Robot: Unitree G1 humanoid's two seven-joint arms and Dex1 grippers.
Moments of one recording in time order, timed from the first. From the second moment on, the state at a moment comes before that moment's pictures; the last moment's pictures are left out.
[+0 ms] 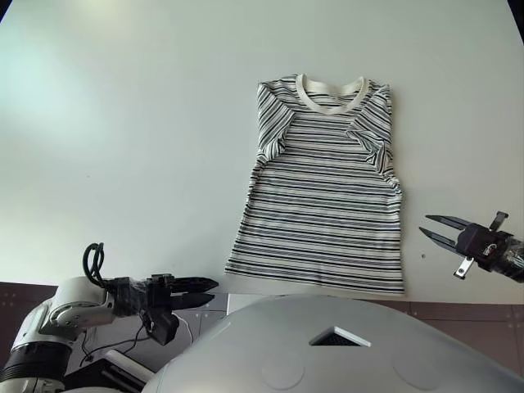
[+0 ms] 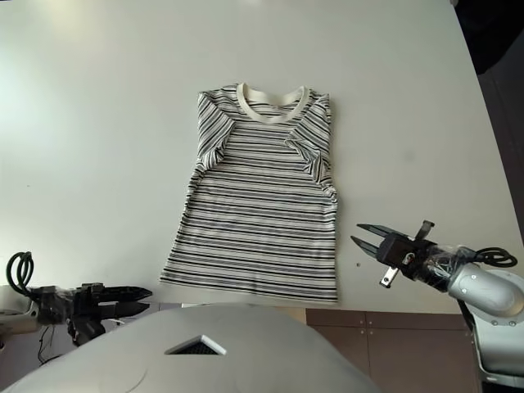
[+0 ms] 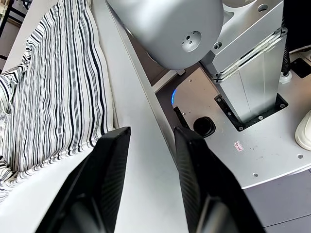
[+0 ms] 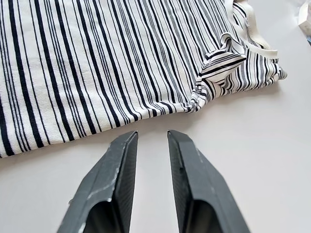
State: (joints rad) left arm 0.56 0.87 0.05 0.21 0.34 -1.42 -0.88; right arm 0.70 -0.83 -0.32 -0.40 0.05 -0.18 0.95
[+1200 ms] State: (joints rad) left arm 0.32 1.03 -0.26 0.12 0.34 -1.22 -0.69; right arm 0.64 -0.83 -0.23 -0.41 -0.04 -0.17 0.90
